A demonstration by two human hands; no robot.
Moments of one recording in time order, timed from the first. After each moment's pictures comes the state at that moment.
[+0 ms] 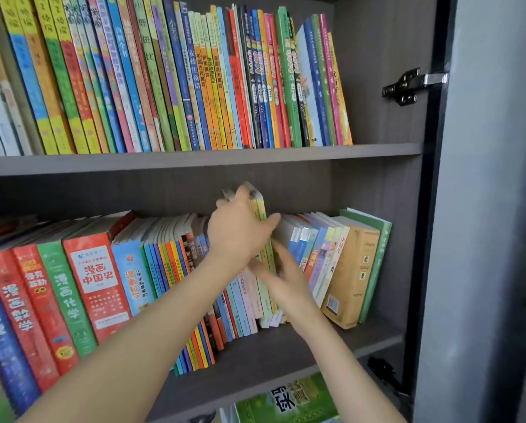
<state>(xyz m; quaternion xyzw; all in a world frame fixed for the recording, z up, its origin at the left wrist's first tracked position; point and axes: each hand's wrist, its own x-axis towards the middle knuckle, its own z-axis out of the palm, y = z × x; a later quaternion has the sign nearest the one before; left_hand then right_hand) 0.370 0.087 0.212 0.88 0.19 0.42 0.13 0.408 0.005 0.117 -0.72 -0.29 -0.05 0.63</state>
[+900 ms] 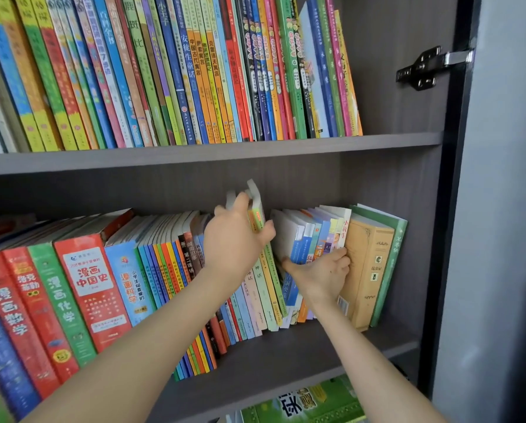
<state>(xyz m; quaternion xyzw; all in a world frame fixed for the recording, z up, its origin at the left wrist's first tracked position) 0.374 0.093 0.196 0.88 0.15 0.43 0.12 0.495 0.010 0.099 -0.84 -0.01 -0.19 0.50</state>
